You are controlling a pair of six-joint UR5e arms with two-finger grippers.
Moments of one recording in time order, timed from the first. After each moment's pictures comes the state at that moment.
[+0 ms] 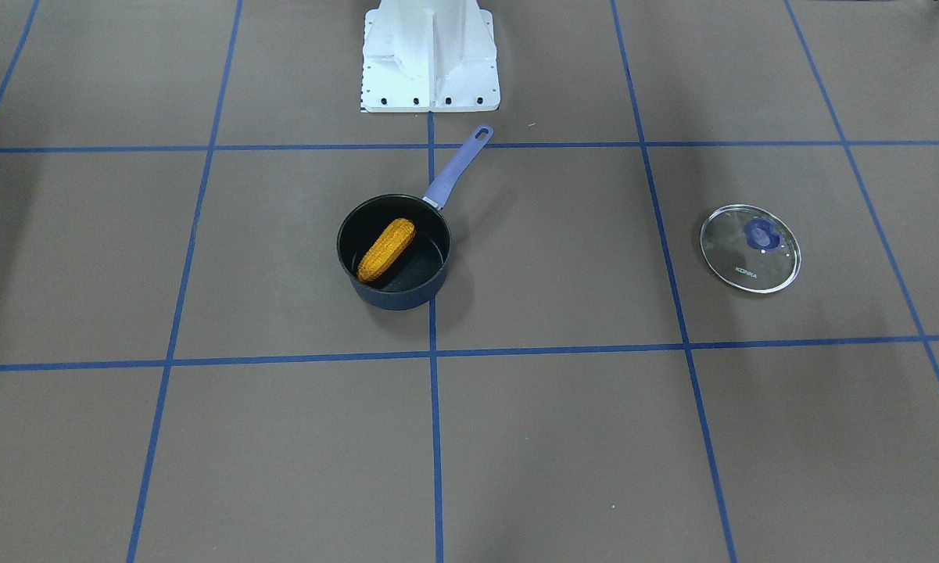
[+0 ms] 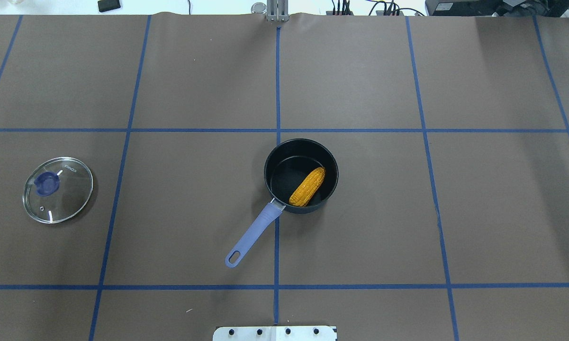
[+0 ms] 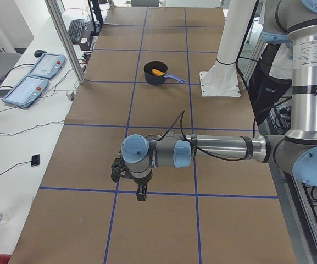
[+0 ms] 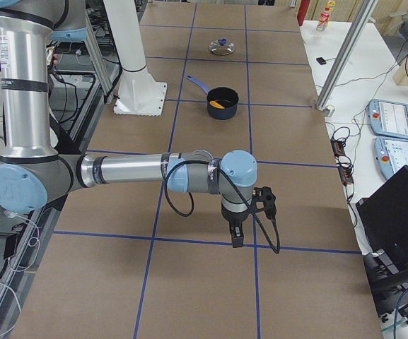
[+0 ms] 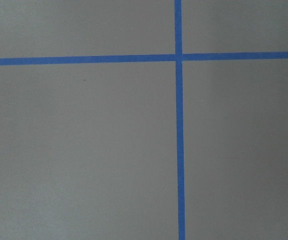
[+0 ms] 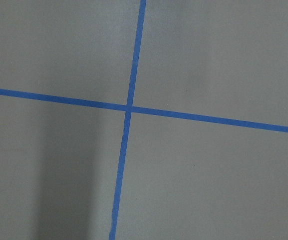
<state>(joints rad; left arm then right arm) -1.58 -1.48 -1.68 -1.51 -2.38 0.08 1.63 -1.59 1.70 -1.66 2.28 -0.15</state>
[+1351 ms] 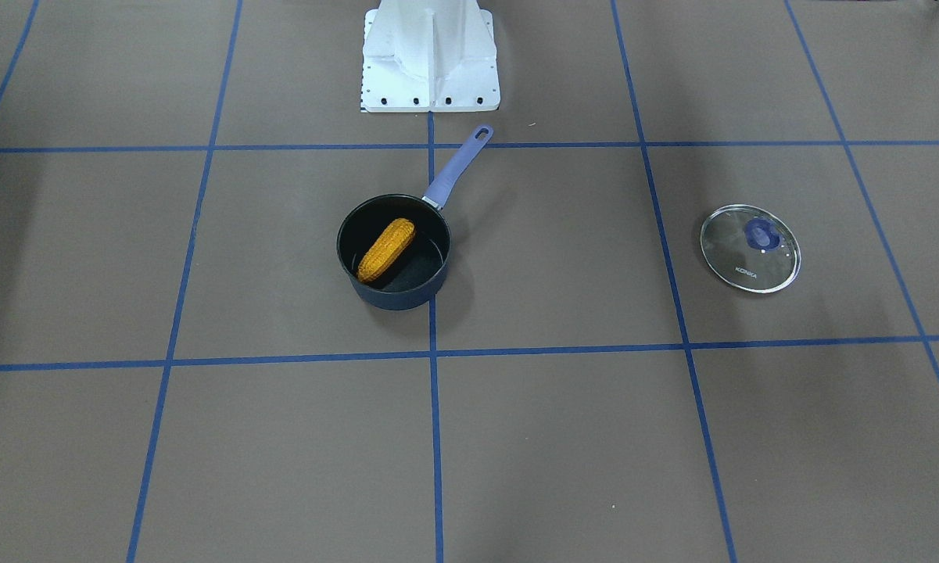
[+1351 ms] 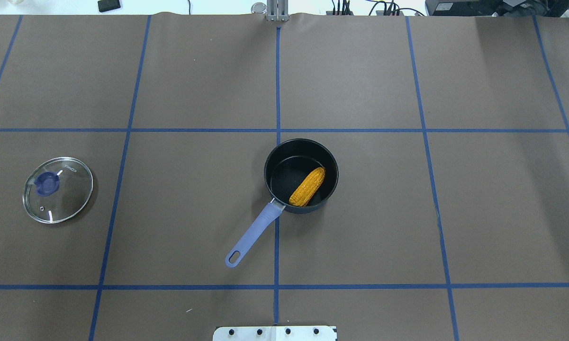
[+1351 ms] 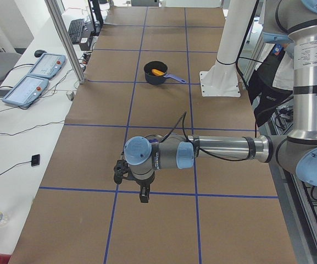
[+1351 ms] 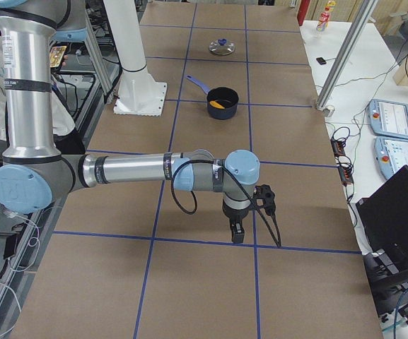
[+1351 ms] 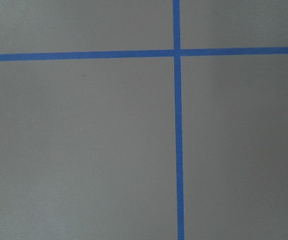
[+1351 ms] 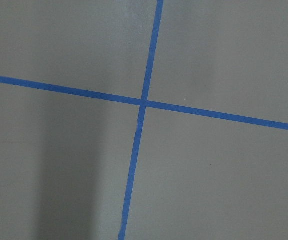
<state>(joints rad) -1.59 -1.46 -1.68 -1.51 -2.38 0.08 1.58 -1.59 1.70 -1.65 2.28 -0.15</state>
